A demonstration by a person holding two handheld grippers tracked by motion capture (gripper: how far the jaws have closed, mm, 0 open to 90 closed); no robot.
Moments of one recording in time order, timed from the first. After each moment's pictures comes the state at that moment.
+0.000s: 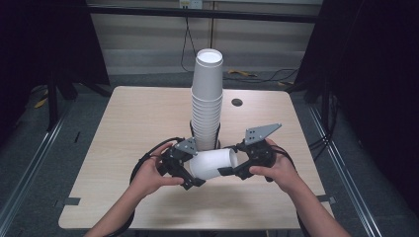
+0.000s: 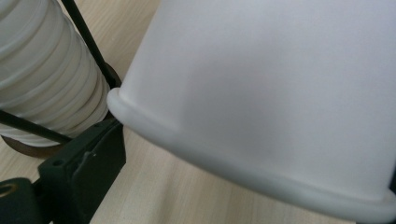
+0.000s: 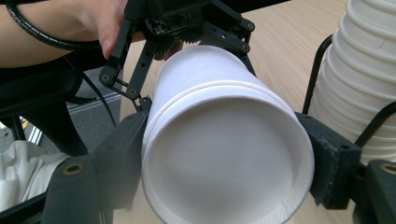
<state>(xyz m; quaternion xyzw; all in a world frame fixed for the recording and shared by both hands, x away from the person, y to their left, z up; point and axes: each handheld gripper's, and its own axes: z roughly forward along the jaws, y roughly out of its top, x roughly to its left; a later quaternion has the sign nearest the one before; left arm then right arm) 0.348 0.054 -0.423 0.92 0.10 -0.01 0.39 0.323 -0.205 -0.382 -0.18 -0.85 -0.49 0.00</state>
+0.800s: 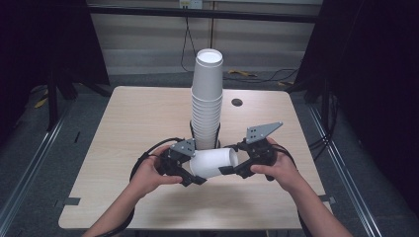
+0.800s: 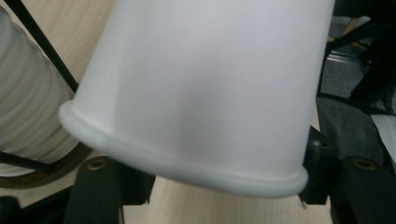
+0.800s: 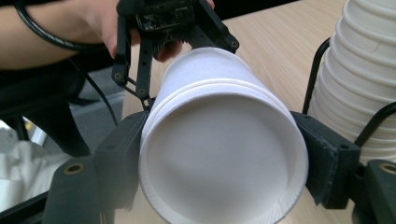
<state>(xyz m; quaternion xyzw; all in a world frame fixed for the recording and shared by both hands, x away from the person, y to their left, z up) 0.346 0.057 -0.418 0.90 0.06 -0.03 0.42 0.326 -0.209 -0.381 -0.18 -0.85 -0.50 0.01</state>
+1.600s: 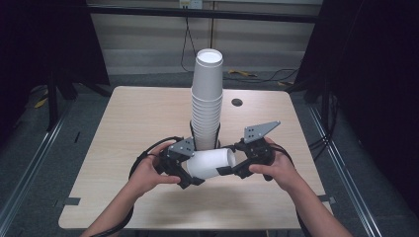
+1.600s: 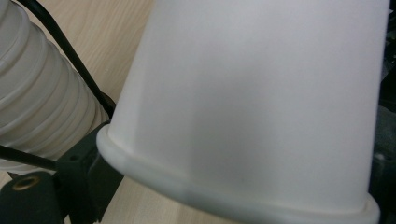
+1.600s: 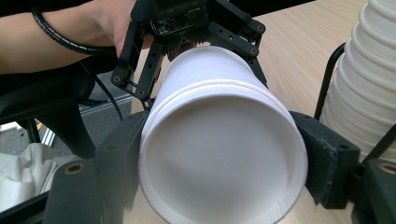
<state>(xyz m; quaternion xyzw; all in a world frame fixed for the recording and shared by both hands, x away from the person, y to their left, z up) 0.348 0.060 -0.418 0.91 0.04 0.00 0.42 0.326 -0.201 -0.379 -0.17 -0.85 -0.50 0.02</state>
